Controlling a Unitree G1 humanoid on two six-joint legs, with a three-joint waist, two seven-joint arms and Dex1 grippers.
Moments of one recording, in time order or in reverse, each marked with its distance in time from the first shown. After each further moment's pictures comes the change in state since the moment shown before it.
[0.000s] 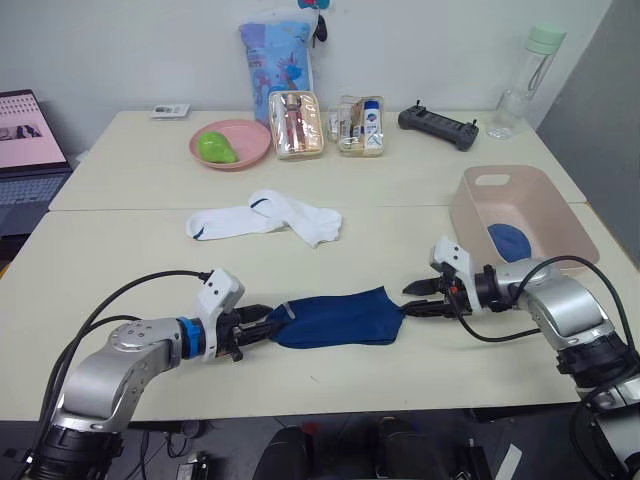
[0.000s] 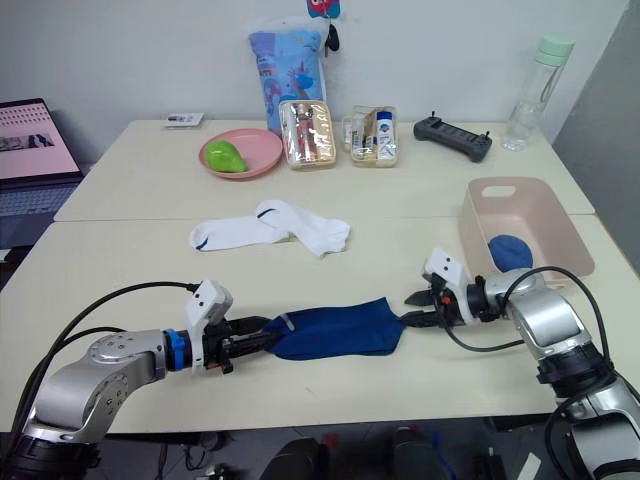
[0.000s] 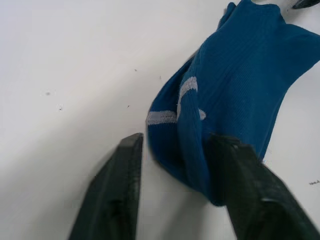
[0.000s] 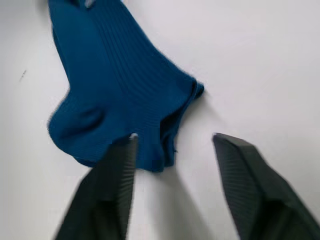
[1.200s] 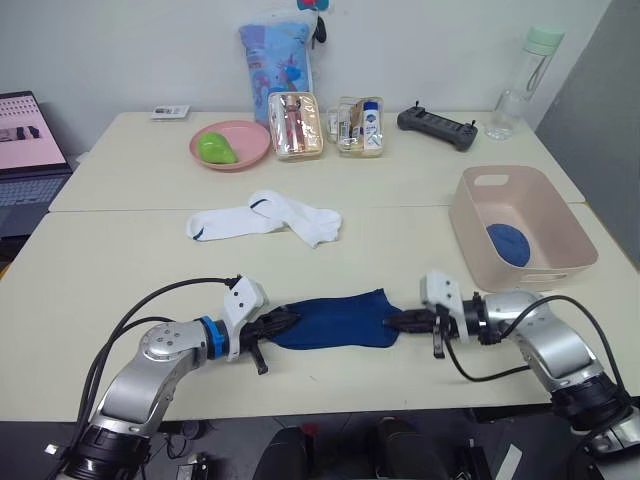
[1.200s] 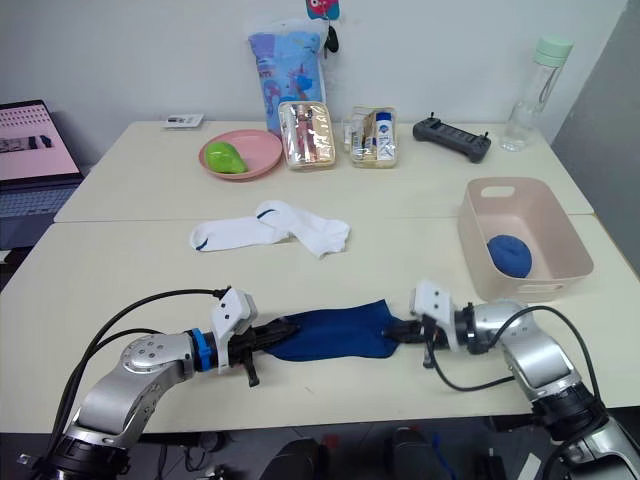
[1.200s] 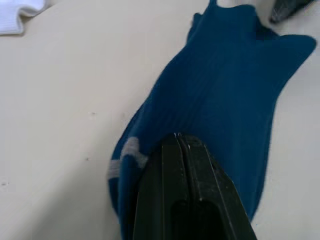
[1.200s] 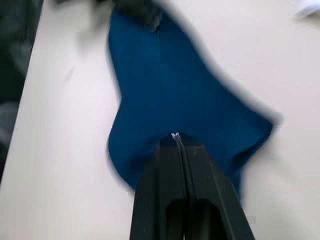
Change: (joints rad) left arm 0.010 -0.103 -0.140 0.035 0.153 -0.305 -0.020; right arm 0.182 0.065 -0.038 -0.141 0.016 -0.194 -0.062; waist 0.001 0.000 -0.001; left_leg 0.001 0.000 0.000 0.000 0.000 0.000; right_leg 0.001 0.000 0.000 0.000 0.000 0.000
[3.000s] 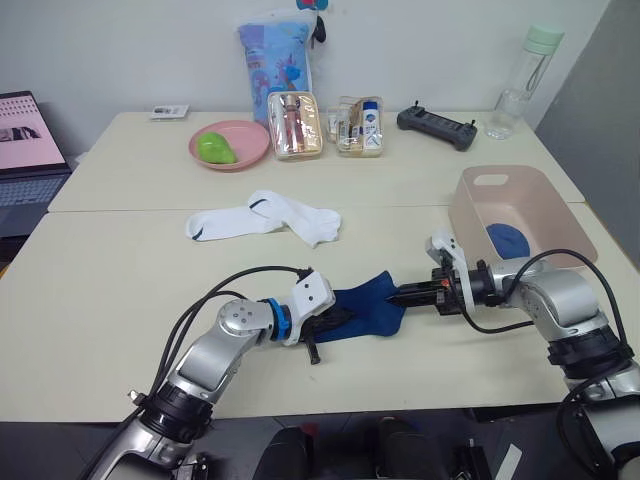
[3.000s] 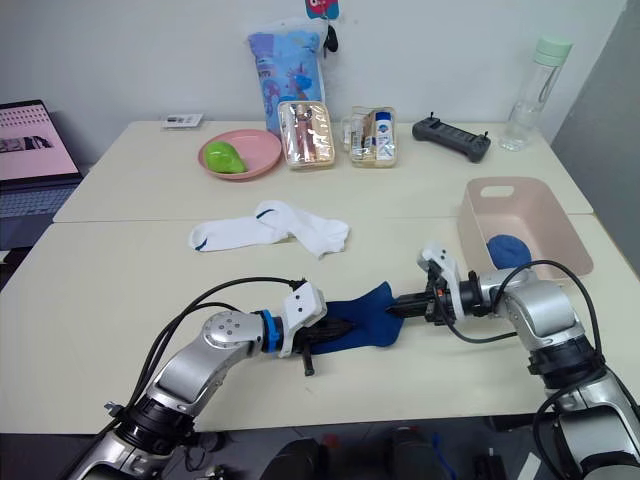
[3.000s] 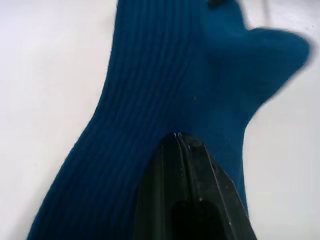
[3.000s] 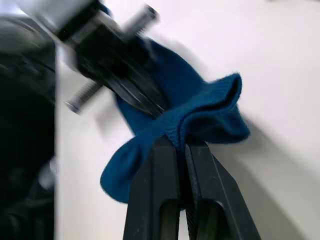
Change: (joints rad) left arm -0.282 -0.148 -0.298 0.139 0.182 -0.003 0.023; right arm -0.222 0.029 0.001 0.131 0.188 0.460 0.069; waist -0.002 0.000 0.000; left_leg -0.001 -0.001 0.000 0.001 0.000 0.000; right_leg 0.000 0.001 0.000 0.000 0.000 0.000
